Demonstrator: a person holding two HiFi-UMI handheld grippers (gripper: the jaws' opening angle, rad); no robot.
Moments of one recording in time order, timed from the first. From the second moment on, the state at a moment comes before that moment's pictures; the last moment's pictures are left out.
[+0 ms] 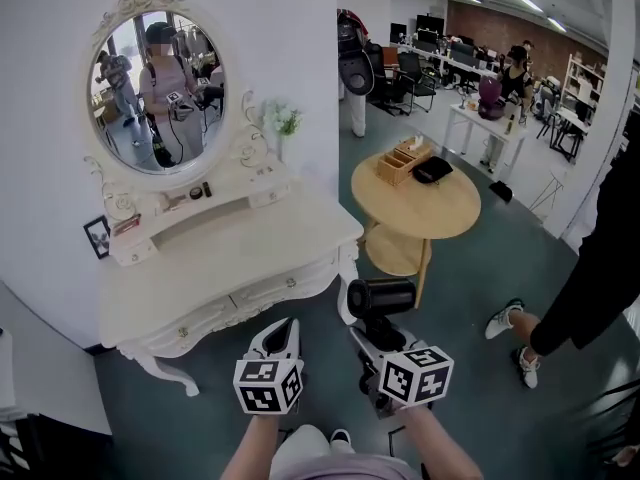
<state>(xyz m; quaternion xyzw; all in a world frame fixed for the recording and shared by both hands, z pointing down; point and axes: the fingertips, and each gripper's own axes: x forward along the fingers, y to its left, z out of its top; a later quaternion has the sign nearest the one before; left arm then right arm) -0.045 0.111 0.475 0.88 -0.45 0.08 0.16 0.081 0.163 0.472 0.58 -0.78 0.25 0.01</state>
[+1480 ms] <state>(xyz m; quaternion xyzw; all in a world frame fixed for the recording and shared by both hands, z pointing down) -0.042 -0.191 0.489 0.89 -0.41 0.08 0.17 0.075 -0.142 0.495 0.59 -0.76 0.27 0.04</state>
